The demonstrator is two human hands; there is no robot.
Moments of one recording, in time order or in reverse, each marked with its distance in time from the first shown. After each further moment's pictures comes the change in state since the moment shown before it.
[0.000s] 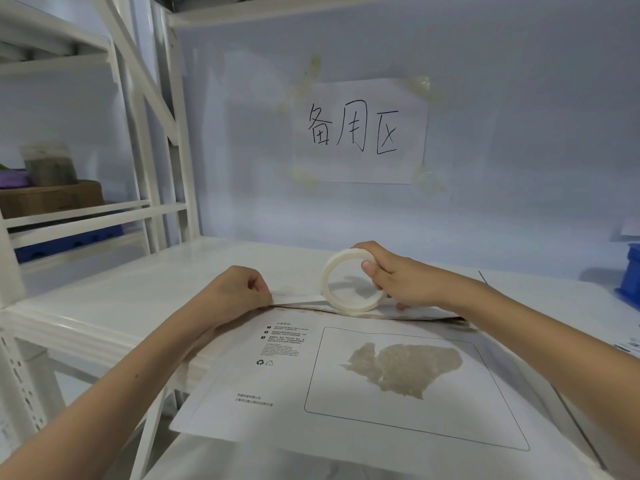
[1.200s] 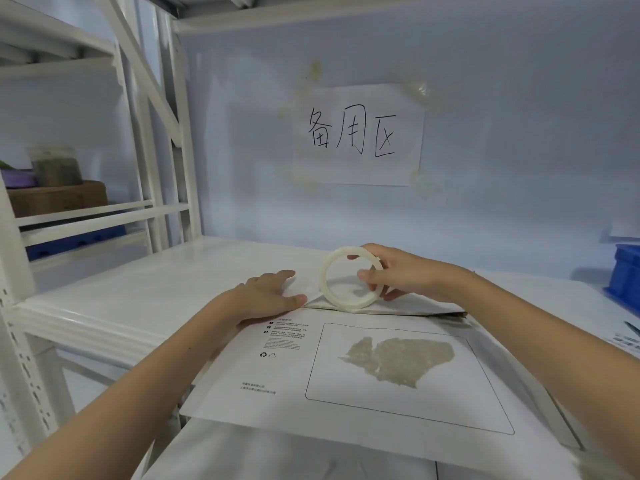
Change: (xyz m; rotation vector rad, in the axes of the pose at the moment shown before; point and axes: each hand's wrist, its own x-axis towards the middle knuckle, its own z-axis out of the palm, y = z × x) left_hand 0.011 0.021 0.023 0.387 -0.295 -0.041; right_hand 0.004 0.006 -0.008 0.331 -0.078 0.058
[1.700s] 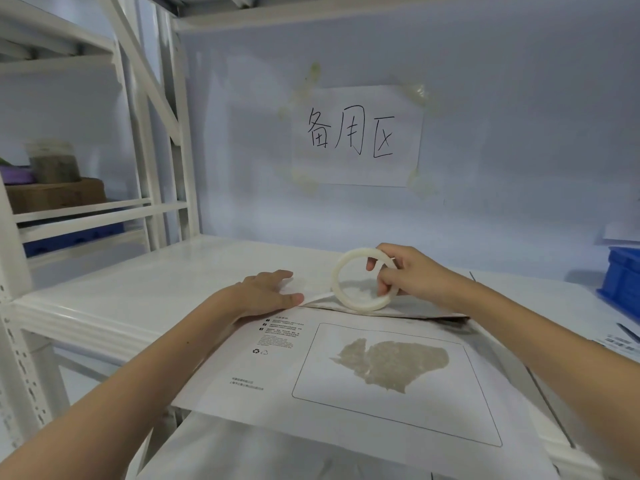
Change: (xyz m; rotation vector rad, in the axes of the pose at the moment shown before) left_hand 0.003 -0.003 -0.001 -0.028 -0.005 -0.001; right_hand -0.015 0.014 -0.002 0.046 0.188 -0.135
